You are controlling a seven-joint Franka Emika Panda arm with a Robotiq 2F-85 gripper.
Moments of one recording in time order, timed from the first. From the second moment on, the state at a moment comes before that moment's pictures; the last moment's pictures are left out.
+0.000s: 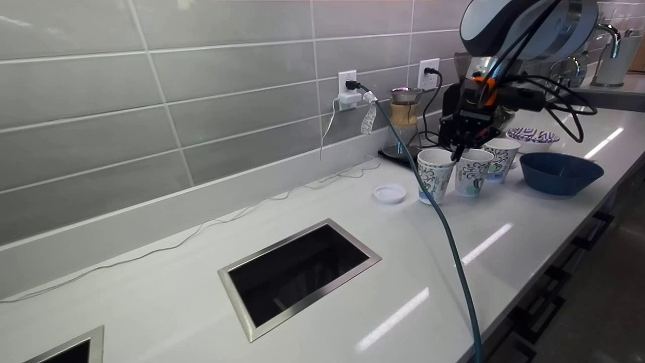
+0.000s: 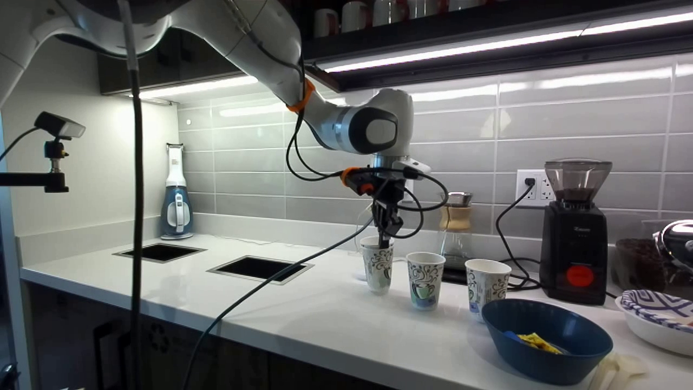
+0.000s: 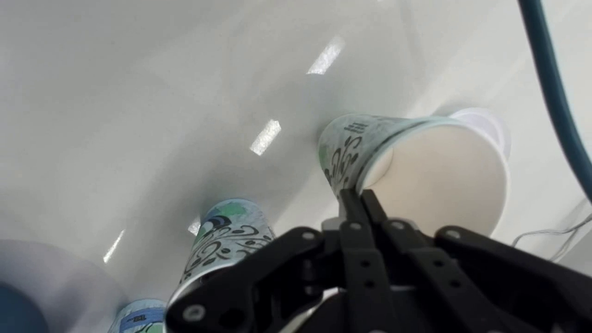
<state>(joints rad) 0.08 0.43 0.05 -1.64 0.14 2.18 0.33</state>
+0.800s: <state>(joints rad) 0.09 0.26 0.02 -1.65 0.08 1.98 0.38</state>
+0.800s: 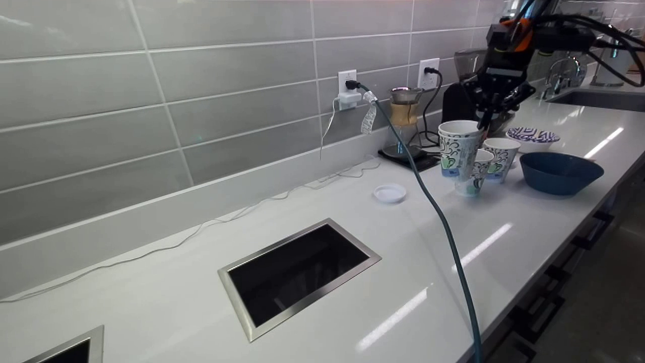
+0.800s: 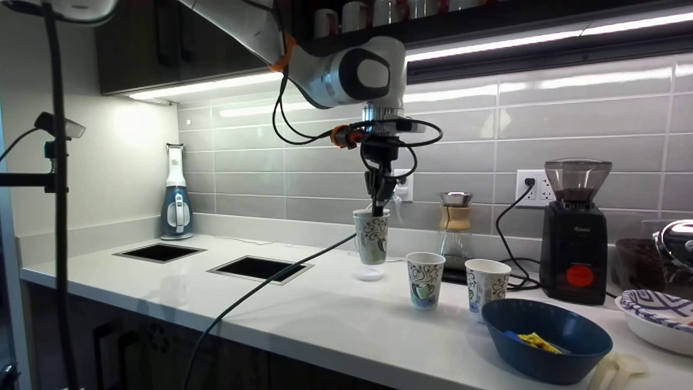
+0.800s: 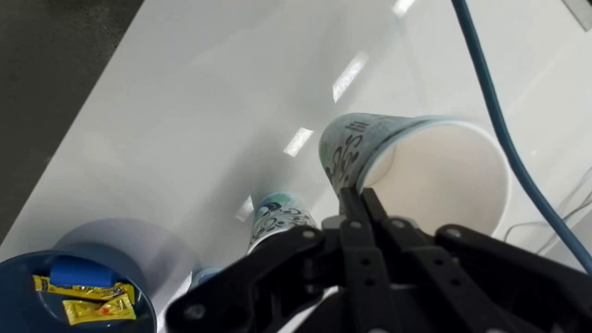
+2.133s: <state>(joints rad) 0.10 0.26 0.04 -1.68 -0.04 1.96 0.25</state>
